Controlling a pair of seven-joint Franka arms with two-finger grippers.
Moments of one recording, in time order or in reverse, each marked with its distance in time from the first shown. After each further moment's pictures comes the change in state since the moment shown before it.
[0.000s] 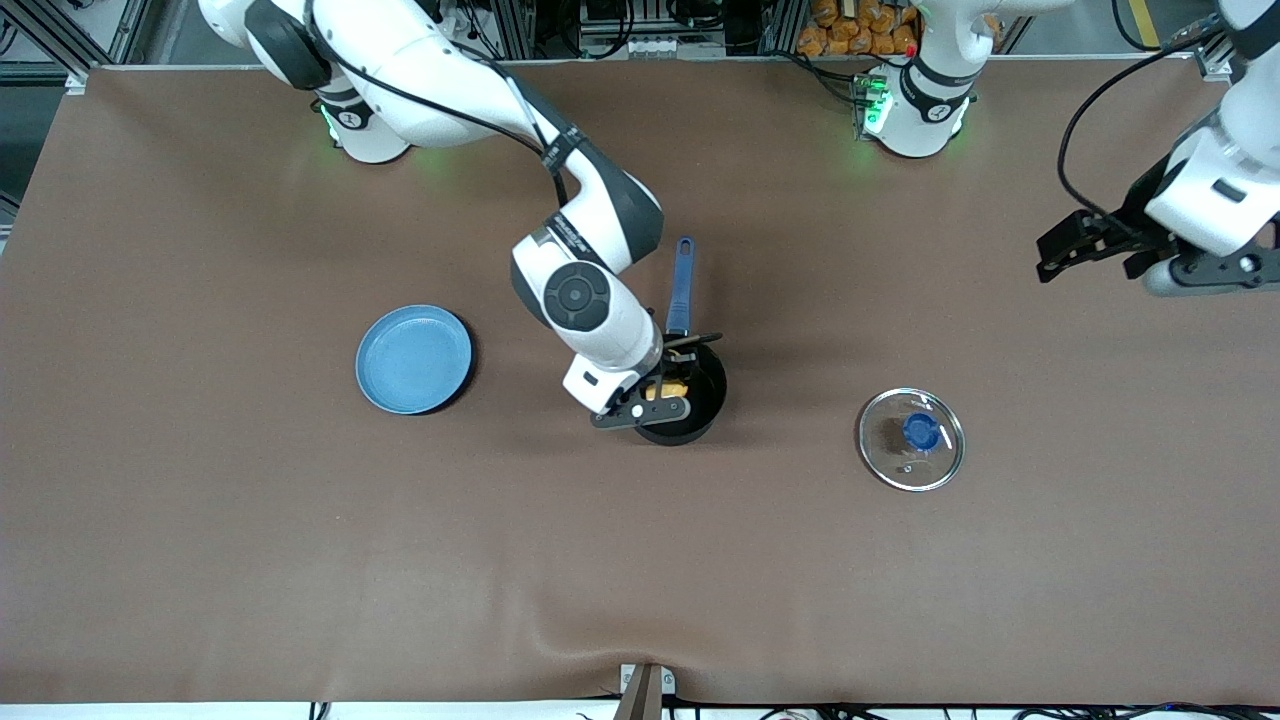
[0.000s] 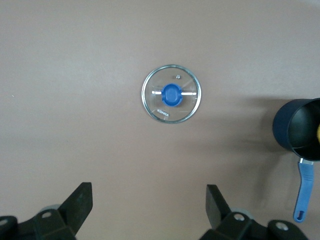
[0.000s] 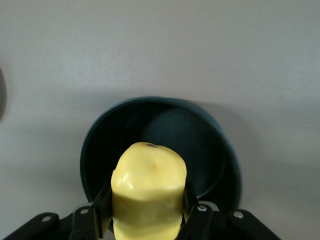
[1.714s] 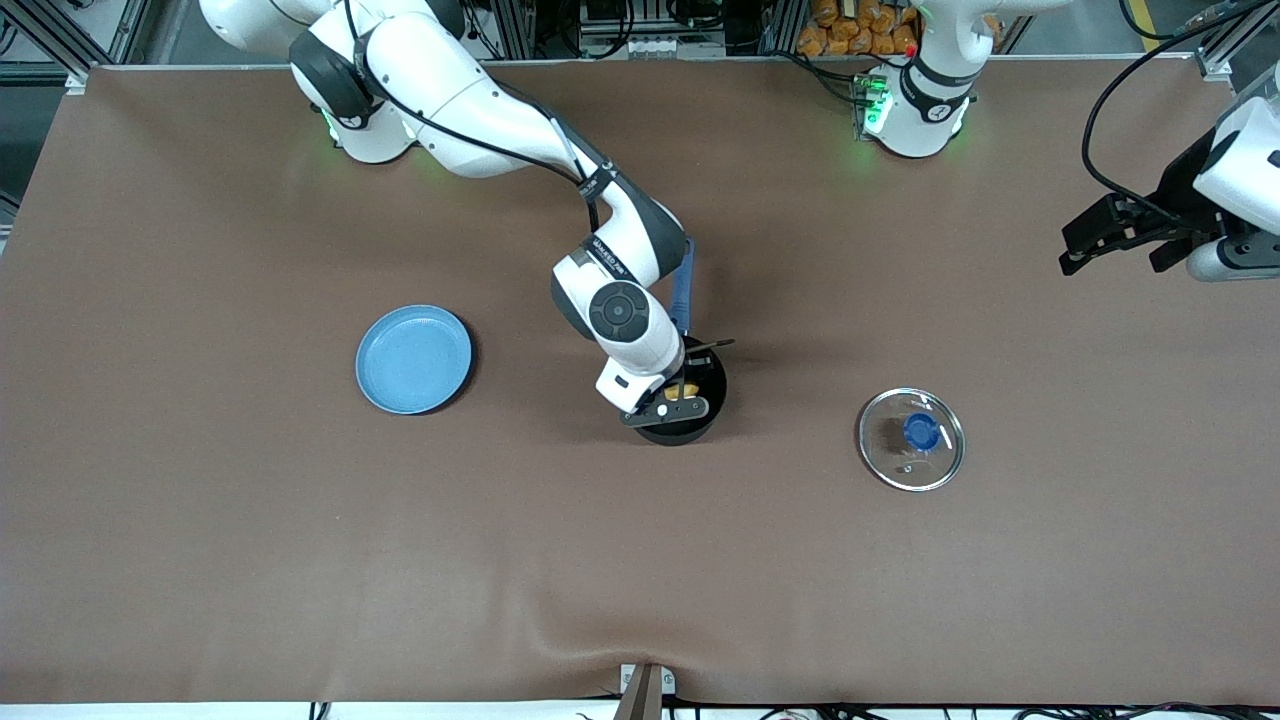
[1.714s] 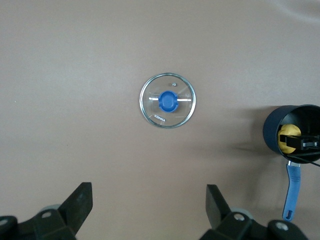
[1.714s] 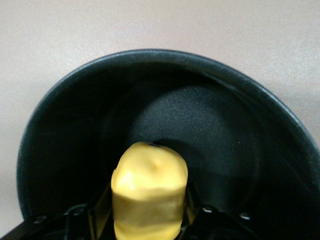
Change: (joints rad) left arm 0.020 0.020 -0.008 0.073 -0.017 -0.036 0.007; right arm 0.047 0.118 -0.007 0.018 -0.009 0.078 0.014
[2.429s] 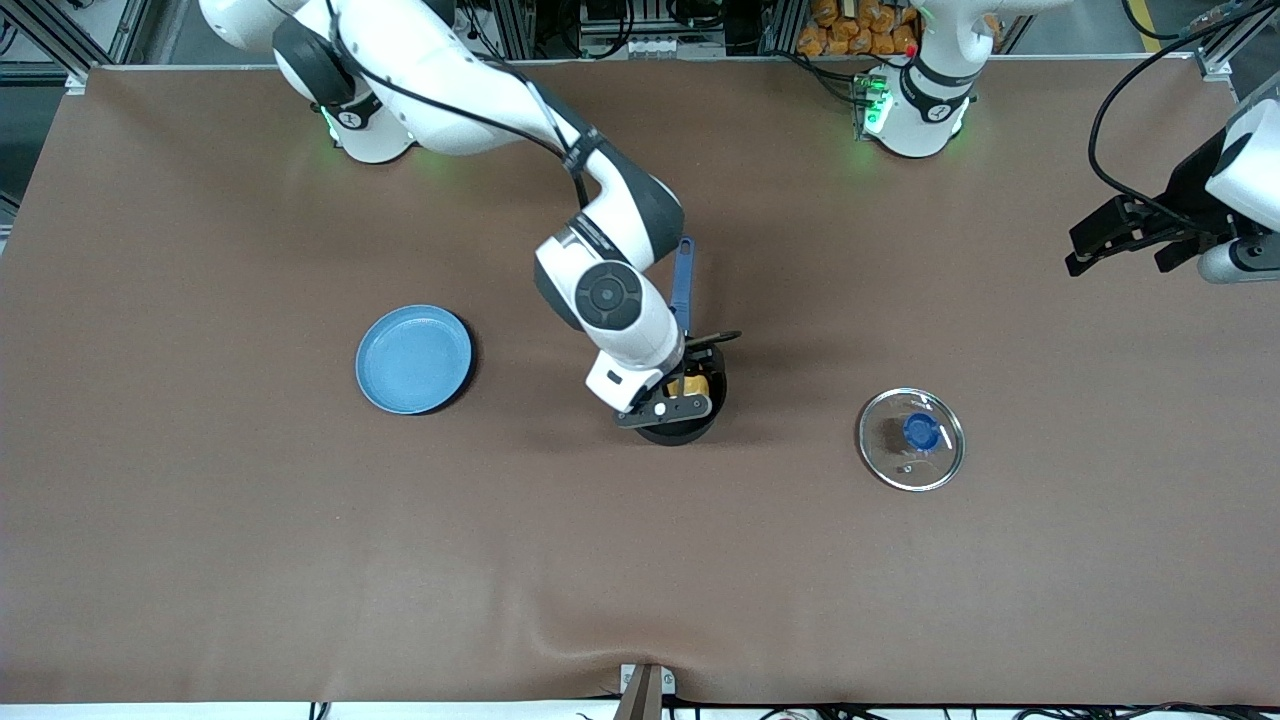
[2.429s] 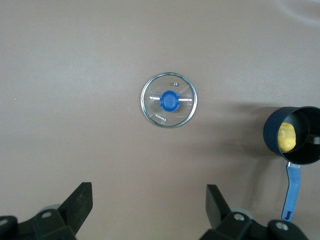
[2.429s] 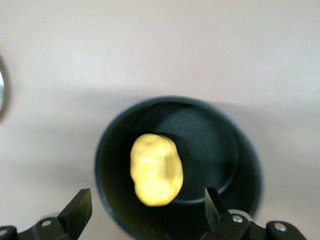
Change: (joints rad) left arm 0.014 0.001 0.001 -0.002 -0.008 -0.002 0.000; right arm -0.033 -0.081 -0.019 0.147 -0.002 -0.207 0.007
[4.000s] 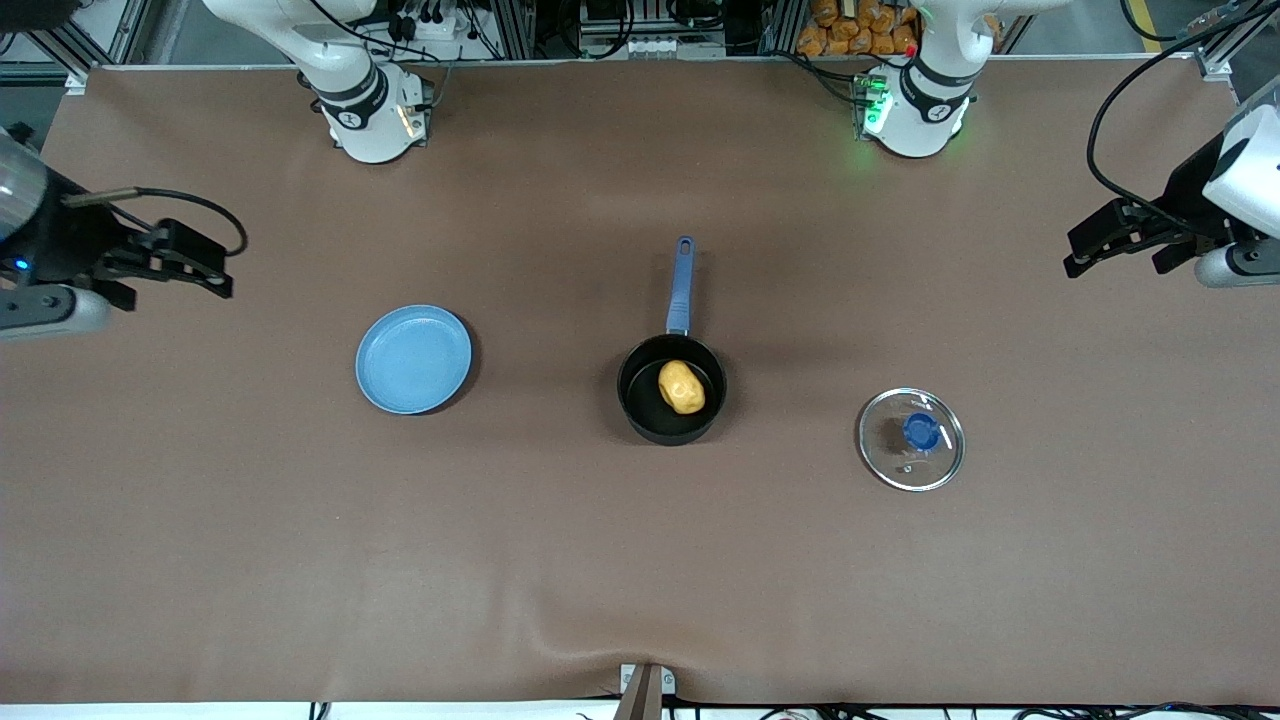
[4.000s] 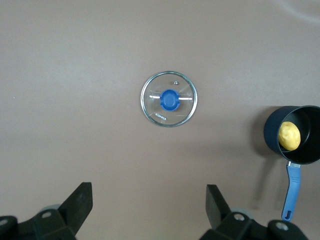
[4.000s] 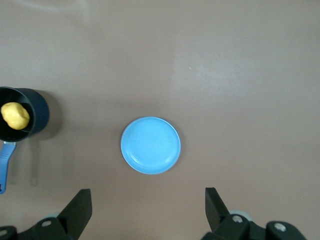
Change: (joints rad) left arm 0.002 0.005 -0.001 0.000 -0.002 -0.002 0.000; right arm -0.689 -0.588 0.142 -0.007 -0.239 -0.756 -0.465
